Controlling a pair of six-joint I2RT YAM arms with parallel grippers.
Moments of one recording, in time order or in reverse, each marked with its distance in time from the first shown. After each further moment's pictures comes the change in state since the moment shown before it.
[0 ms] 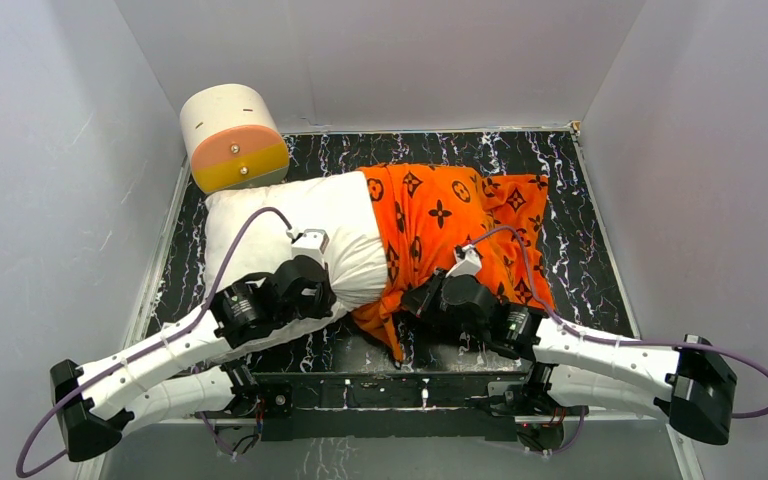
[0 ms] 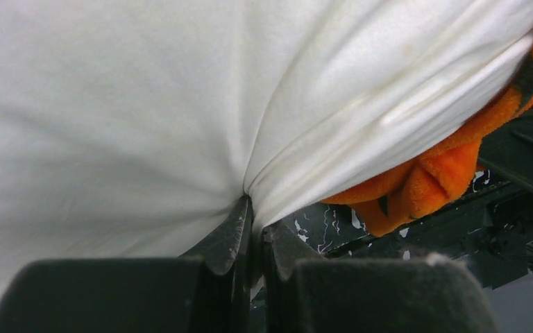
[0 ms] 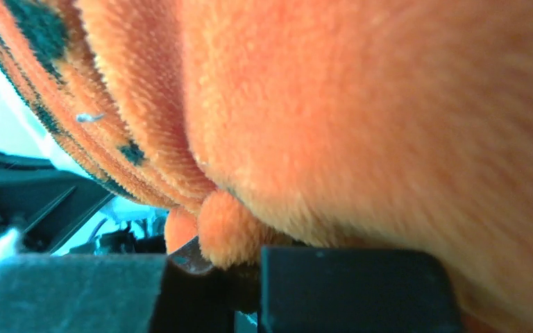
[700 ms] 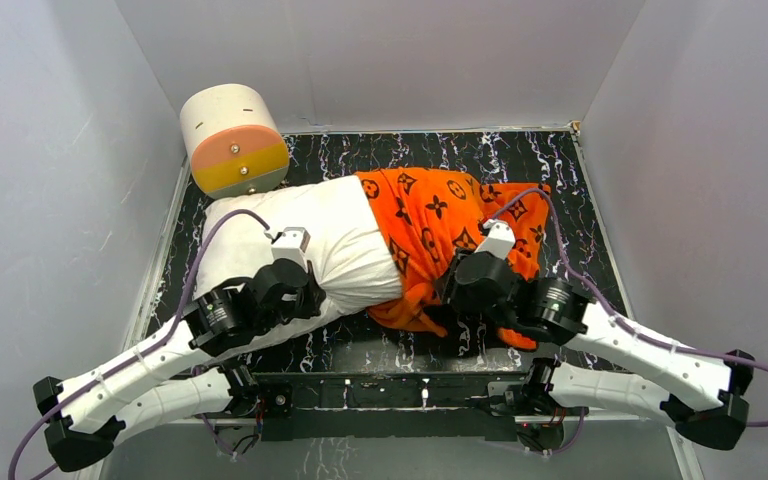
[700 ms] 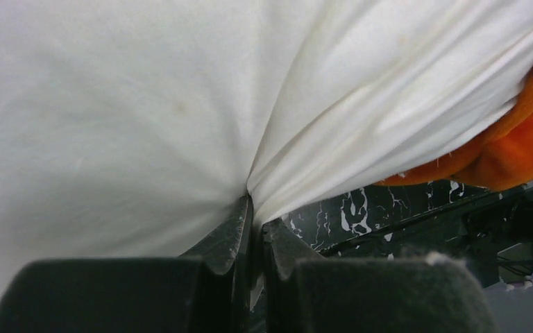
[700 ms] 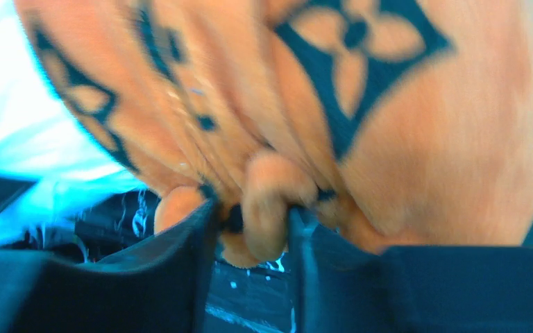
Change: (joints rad) left arm -0.011 -0.111 0.047 -0.085 -0.066 -0.047; right arm 0.017 -0.036 0.452 -0.801 0.257 -0.140
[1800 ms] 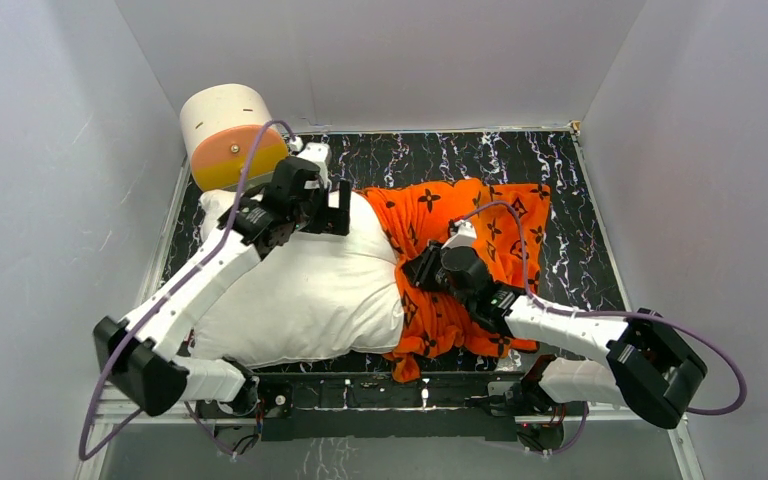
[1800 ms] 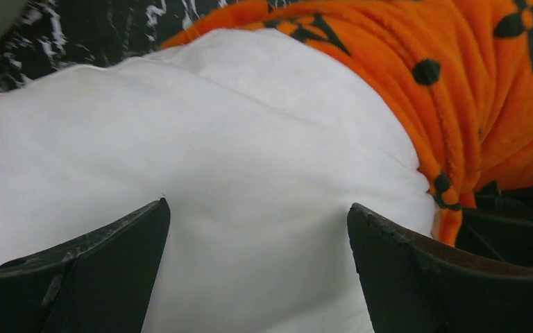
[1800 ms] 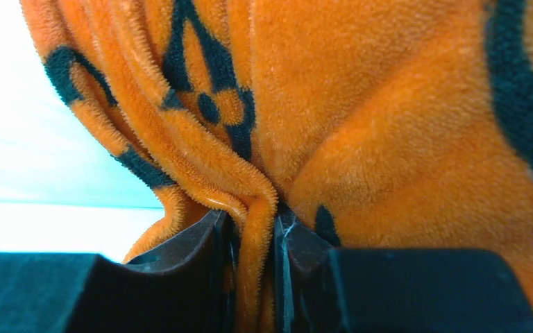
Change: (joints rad) left arm 0.356 0.478 0.461 0.071 0.164 0.400; right arm -0.247 0.319 -0.427 1.038 -0.333 -0.204
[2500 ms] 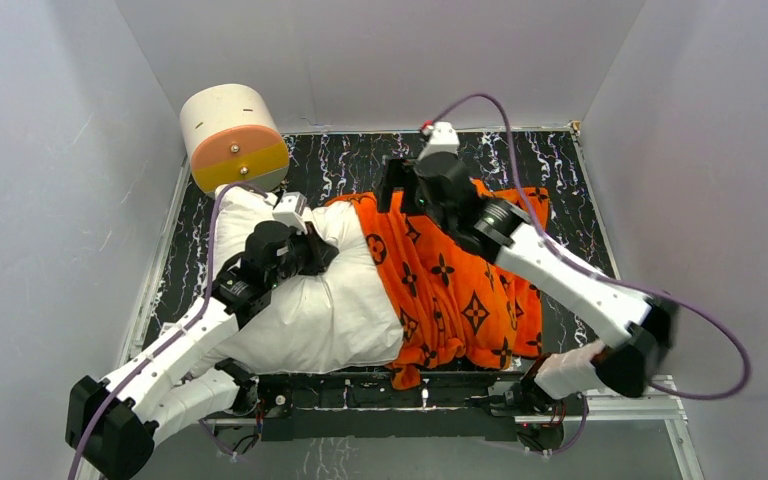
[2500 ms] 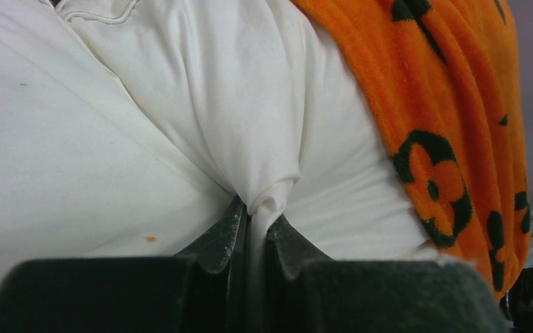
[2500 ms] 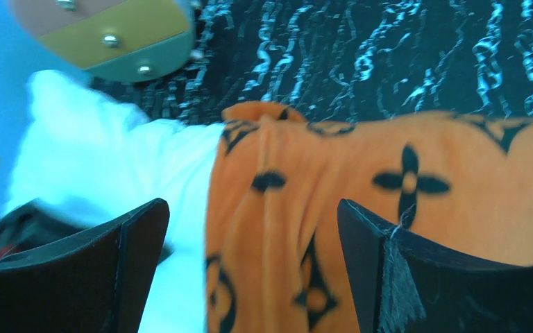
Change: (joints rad) left arm 0.055 -0.295 -0.625 0.519 0.261 -0.201; right arm 0.007 0.078 0.827 -0.641 0.136 -0.284
